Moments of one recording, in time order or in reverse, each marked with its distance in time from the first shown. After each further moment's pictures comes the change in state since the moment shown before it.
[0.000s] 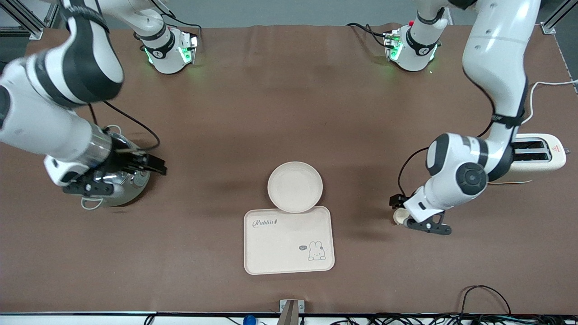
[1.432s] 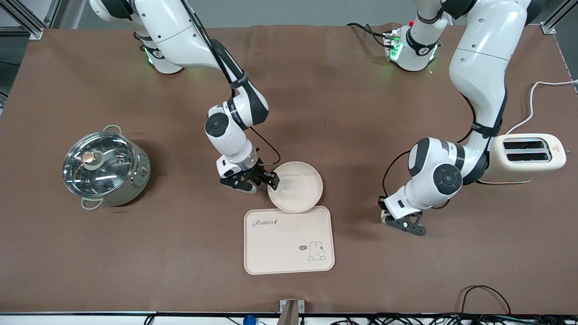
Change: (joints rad) left arm -0.002 0.019 -0.086 0.013 -0.001 0.017 -0.044; right arm 0.444 0.337 -0.002 -0.316 0.181 0.987 0.396
